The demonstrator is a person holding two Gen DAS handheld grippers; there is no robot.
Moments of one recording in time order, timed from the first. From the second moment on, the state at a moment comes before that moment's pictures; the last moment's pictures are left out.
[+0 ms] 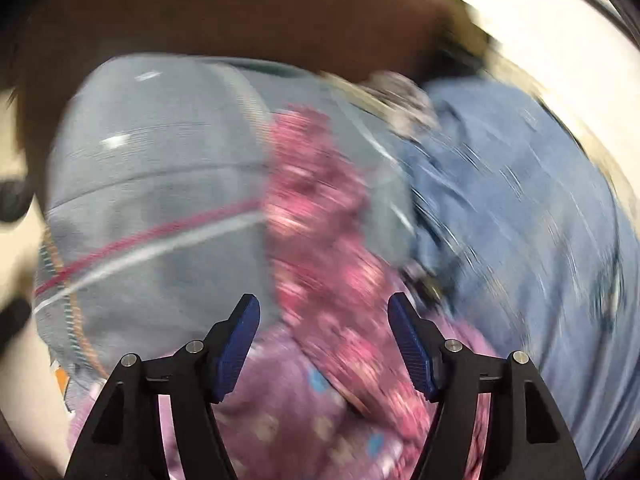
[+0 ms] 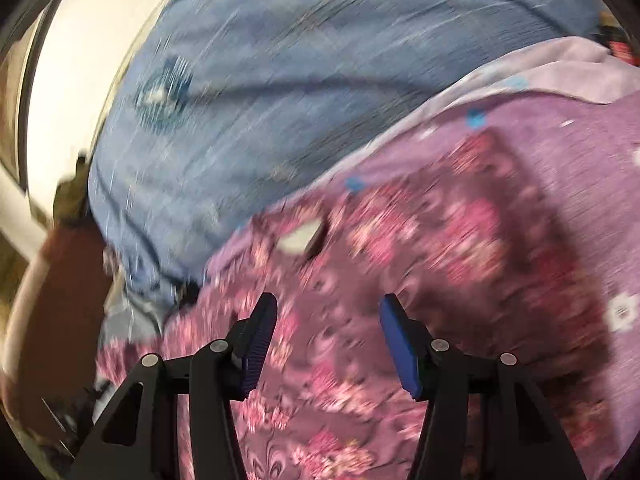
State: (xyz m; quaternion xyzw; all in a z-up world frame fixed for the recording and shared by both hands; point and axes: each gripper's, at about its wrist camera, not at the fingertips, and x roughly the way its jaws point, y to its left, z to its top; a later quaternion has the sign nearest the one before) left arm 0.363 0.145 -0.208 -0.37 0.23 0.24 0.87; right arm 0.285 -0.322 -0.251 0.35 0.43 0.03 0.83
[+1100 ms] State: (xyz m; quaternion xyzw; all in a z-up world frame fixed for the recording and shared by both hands) left arm 0.493 -0.003 -0.162 -0.11 0.25 -0.03 0.96; right arm 0.261 -0.374 -0.240 0.34 0.39 -0.02 0.85
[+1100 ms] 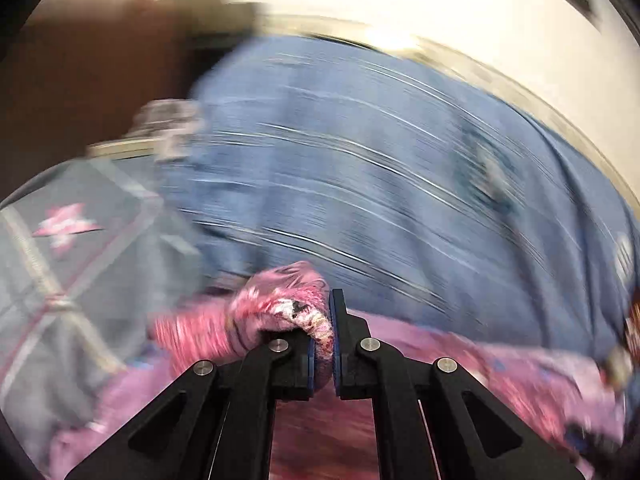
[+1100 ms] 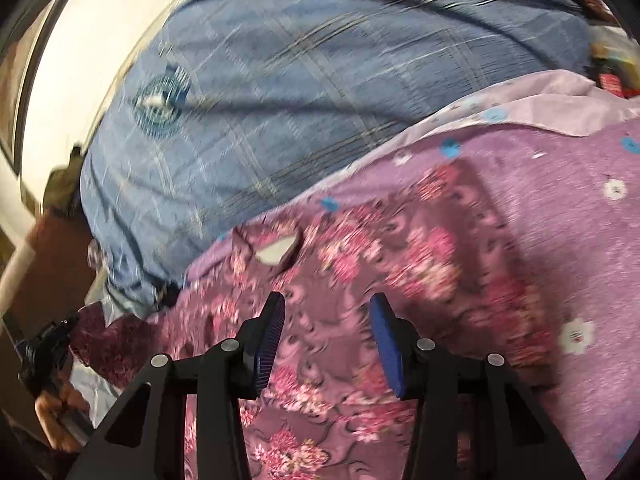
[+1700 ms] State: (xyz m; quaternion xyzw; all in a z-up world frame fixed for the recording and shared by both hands) left arm 0.439 -0.111 -0.156 -0.08 0.32 -0.28 0.90; right arm 0.246 -0.457 -0.242 0.48 0.34 -0.02 0.81
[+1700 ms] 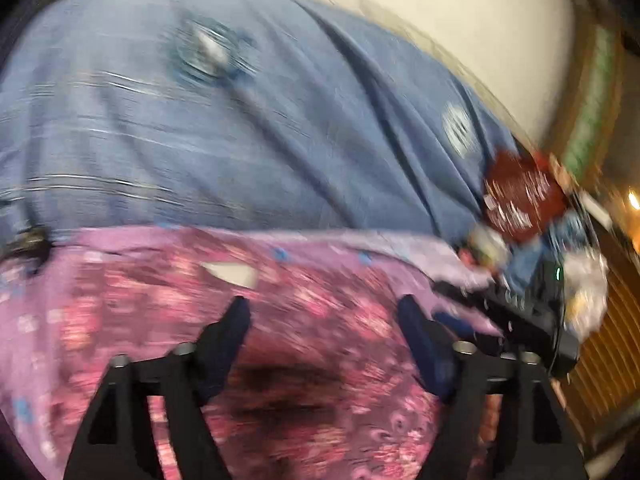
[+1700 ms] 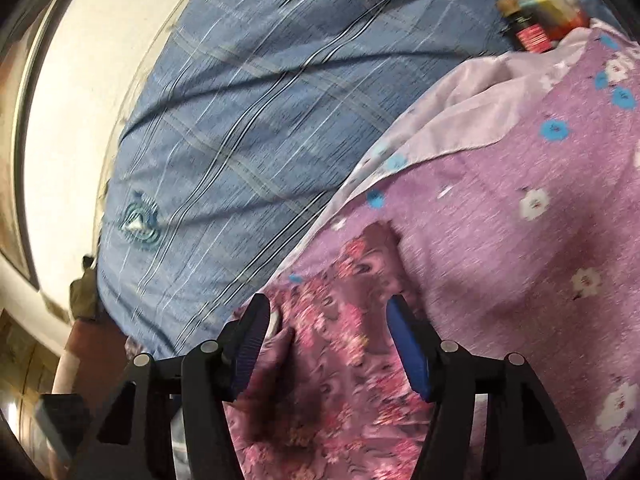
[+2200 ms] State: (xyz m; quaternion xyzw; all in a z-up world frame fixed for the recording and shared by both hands) left arm 0.494 0.004 -0.252 -0.12 0.46 0.05 0.88; right arm 0.306 -0.260 -0.223 0.09 0.44 0.07 0.89
